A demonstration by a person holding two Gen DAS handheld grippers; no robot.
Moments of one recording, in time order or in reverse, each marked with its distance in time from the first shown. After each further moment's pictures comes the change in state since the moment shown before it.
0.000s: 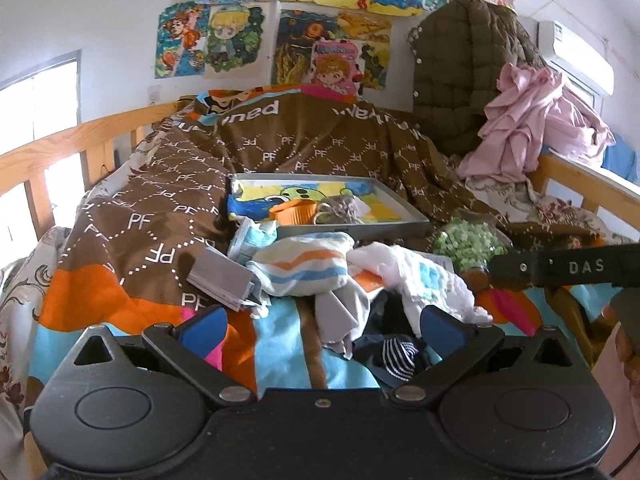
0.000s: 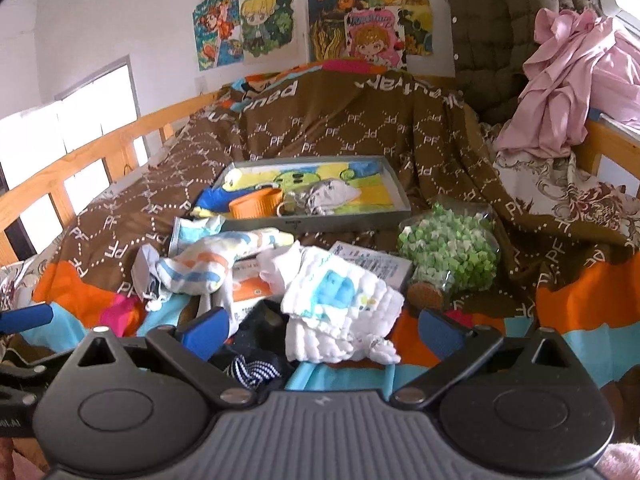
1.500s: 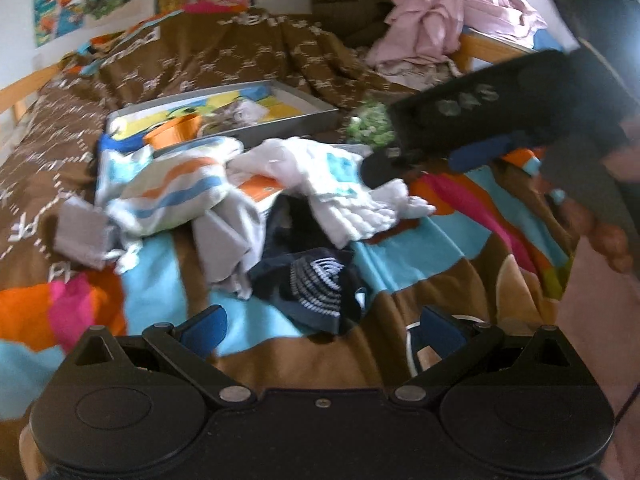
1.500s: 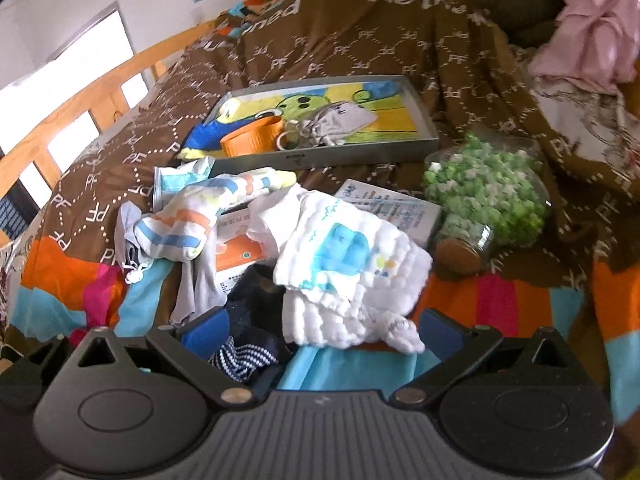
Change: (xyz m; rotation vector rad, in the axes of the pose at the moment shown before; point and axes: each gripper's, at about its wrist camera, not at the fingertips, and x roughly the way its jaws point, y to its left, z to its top) left arm 0.081 -0.046 -0.025 0.216 0.257 -0.241; right arm 0.080 -0.015 0.021 0.019 0.258 0.075
